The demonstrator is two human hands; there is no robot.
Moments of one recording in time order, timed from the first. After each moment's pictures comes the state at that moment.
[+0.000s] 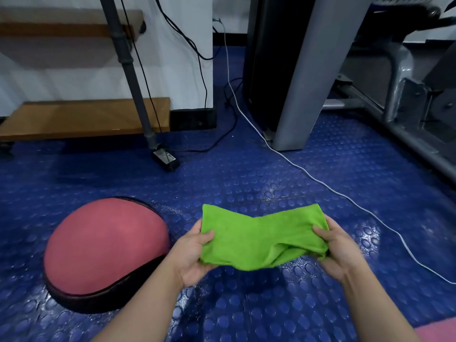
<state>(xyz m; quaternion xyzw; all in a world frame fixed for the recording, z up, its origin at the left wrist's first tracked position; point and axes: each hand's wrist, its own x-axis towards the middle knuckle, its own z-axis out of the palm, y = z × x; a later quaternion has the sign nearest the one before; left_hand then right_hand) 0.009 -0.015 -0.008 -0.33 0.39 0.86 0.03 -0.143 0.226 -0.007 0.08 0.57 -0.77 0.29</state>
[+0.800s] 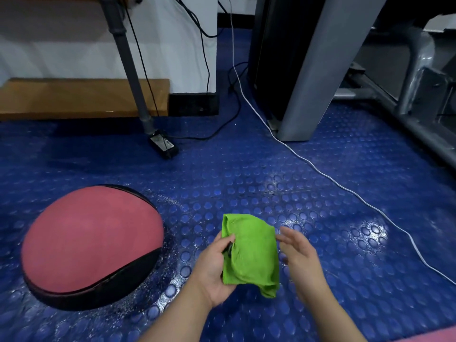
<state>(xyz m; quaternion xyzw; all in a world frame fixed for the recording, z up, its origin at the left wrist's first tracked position) -0.007 0.038 -0.040 -0.34 0.24 0.91 0.03 -0.092 0.183 -0.049 0.04 0.71 -0.66 0.26</state>
